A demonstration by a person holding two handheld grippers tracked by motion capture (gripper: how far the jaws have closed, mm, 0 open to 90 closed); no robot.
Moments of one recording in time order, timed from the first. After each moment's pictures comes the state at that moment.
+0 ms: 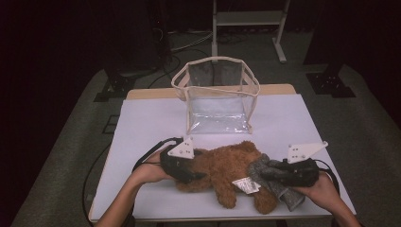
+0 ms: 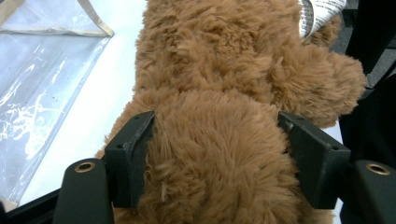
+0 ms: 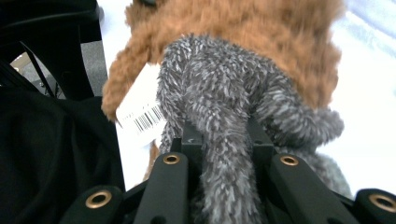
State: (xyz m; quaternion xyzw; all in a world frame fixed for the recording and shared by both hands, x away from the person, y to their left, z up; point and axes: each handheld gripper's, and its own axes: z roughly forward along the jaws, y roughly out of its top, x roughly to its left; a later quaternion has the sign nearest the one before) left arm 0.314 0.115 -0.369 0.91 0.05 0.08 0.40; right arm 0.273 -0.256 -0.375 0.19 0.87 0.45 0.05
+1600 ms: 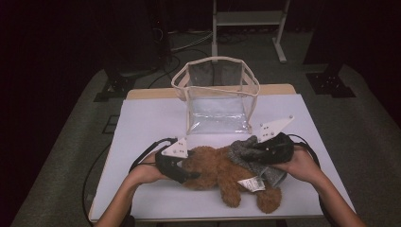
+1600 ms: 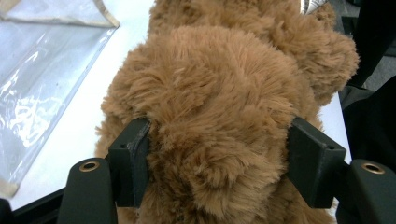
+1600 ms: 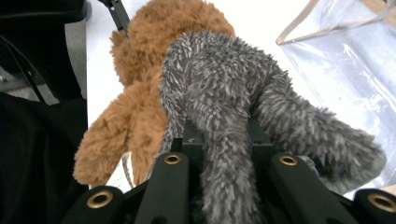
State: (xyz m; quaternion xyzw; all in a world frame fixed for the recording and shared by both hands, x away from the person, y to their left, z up) left arm 0.318 0.128 -0.377 0.91 0.06 0.07 0.41; right arm 0.319 -0.195 -0.333 0.13 0.91 0.40 0.06
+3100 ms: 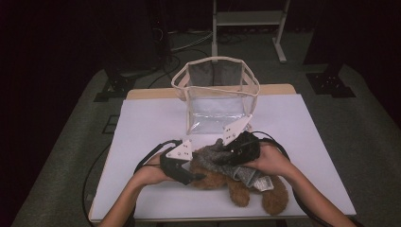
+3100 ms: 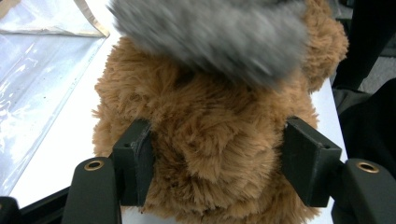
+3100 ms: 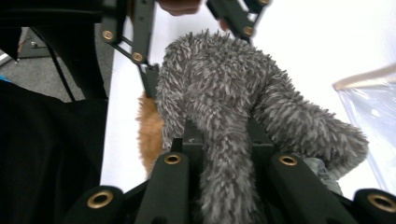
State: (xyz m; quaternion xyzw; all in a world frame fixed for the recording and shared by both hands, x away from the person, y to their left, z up) left arm 0.313 0.118 -0.381 0.91 0.04 0.07 0.41; right arm 0.329 -0.117 -0.330 0.06 0.93 0.37 0.03
